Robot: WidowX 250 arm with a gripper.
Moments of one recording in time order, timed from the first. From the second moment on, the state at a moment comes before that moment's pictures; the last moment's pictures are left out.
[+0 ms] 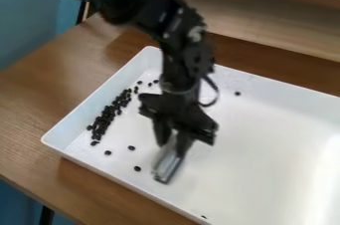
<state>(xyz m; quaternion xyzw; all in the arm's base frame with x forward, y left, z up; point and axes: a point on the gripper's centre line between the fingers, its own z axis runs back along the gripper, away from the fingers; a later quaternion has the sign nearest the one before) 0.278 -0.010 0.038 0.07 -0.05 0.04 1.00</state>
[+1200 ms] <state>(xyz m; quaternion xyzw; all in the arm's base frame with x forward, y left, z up) 0.242 0.107 0.045 0.07 -0.02 0.03 1.00</state>
